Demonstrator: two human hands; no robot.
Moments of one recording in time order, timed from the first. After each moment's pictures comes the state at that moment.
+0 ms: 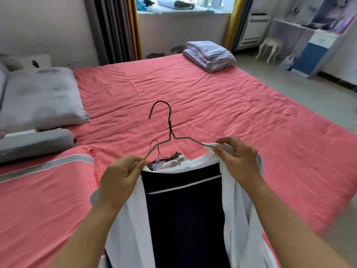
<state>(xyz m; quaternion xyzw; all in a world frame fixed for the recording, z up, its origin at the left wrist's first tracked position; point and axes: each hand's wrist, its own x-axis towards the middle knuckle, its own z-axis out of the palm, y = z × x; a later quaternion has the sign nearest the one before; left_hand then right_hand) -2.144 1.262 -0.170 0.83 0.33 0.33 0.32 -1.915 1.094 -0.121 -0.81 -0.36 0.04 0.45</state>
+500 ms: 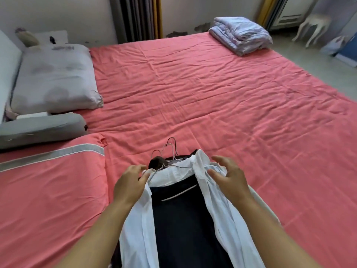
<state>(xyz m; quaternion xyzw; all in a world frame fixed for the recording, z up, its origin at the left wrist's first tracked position) -2.119 1.345 -0.301 0.79 0.52 0.12 0.31 -1.908 1.183 -0.249 -0.82 -0.34 0.21 0.40</state>
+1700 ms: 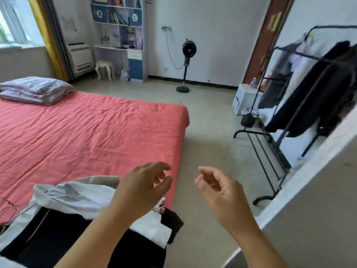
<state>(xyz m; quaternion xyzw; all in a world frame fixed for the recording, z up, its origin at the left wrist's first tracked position) -2.157 0.880 -0.027 0.92 -0.14 0.10 0.36 -2.192 0.692 -0.020 -0.83 -0.04 -0.12 0.54</state>
